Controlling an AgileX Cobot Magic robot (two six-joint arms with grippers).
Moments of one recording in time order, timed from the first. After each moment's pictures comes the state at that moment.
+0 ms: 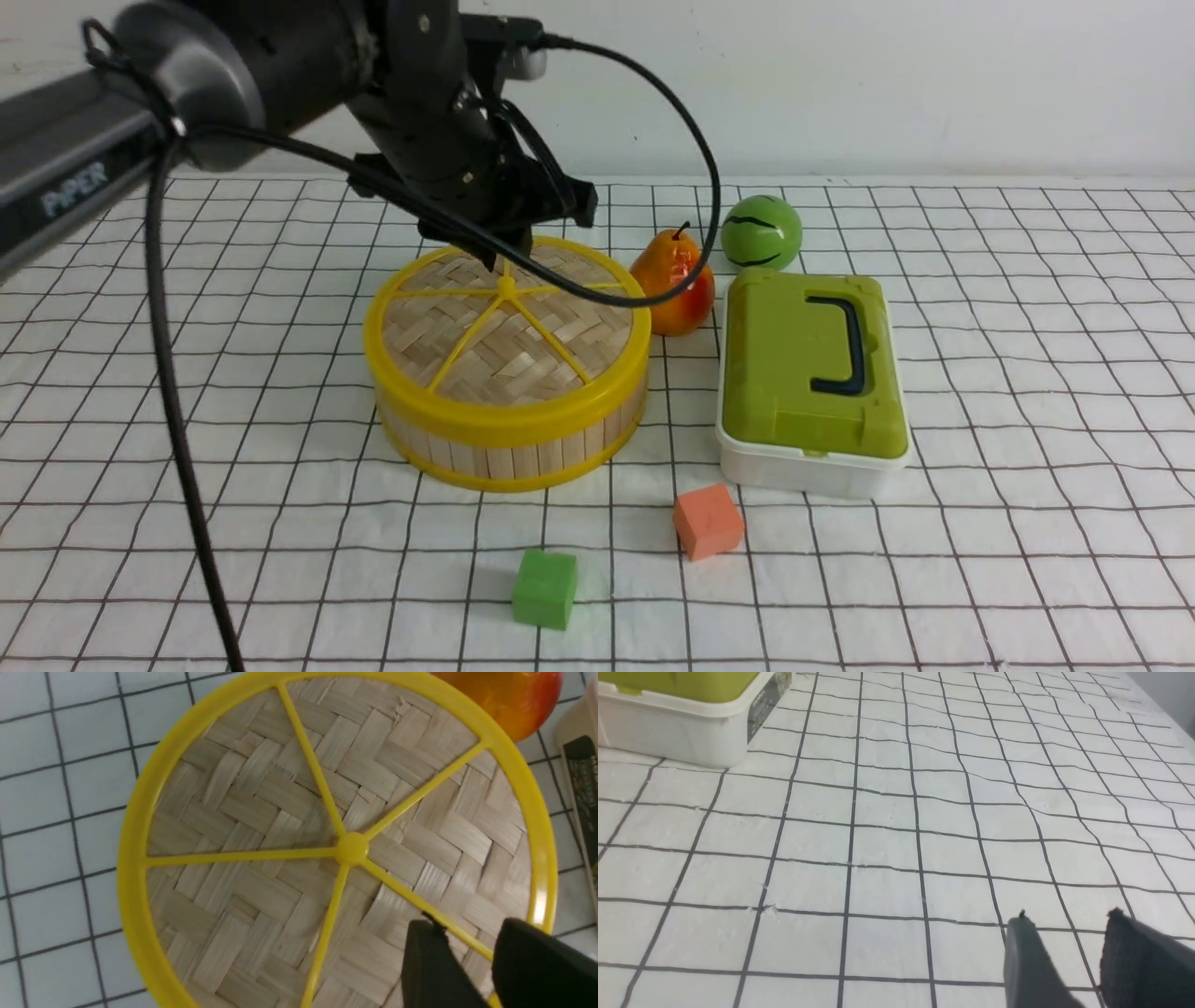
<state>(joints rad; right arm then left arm) 0.00 -0.01 0.02 -0.24 0.41 0.15 -0.44 1.97 -1.86 0.07 0.91 -0.22</state>
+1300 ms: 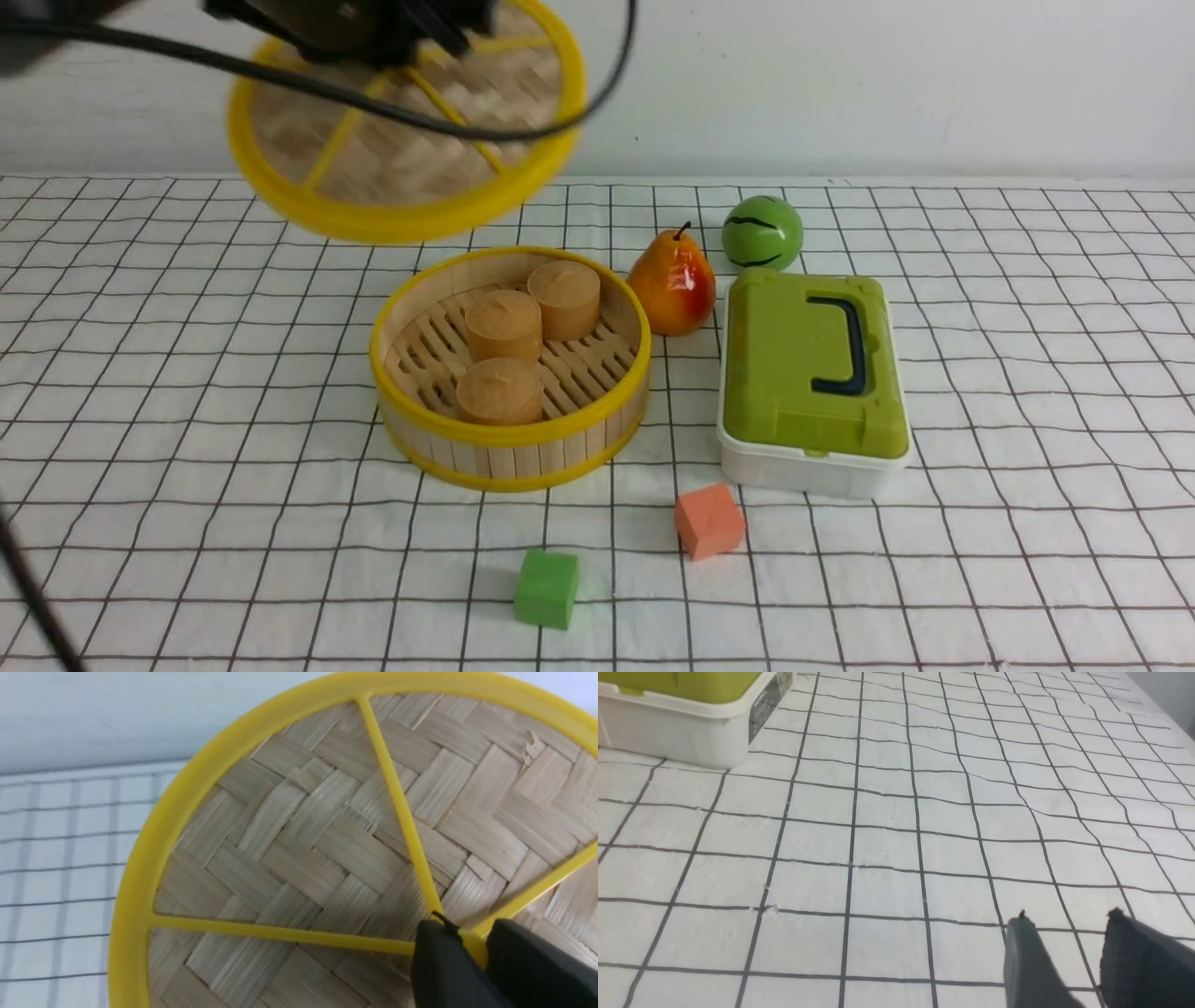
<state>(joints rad) 0.00 -0.01 0.02 -0.24 0.41 0.15 -0.33 1.71 -1.84 0.32 0.79 -0.38</state>
